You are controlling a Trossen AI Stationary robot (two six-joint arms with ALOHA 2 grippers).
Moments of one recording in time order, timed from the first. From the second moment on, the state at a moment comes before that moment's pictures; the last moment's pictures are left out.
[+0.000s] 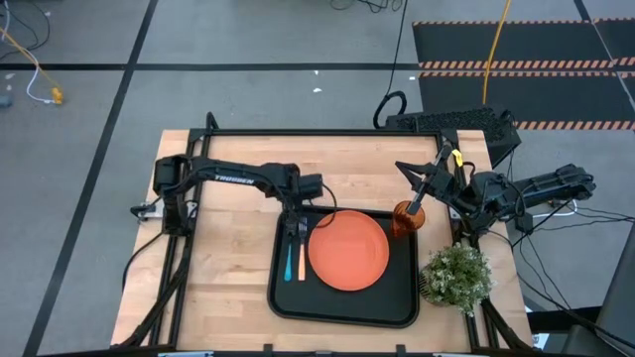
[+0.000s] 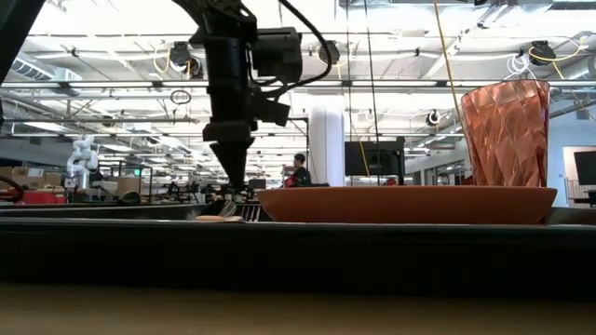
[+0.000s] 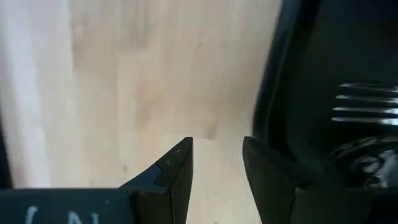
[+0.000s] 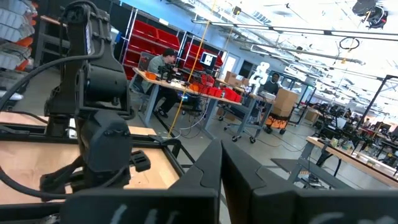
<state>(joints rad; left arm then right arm) 0.14 1.88 1.35 -0.89 -0.25 0.07 0.23 0.66 0.58 0.23 0.73 -0.43</state>
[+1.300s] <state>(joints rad) 0.18 1.89 1.20 -0.67 -0.15 0.19 0.23 0.66 0.58 0.22 0.74 -0.43</state>
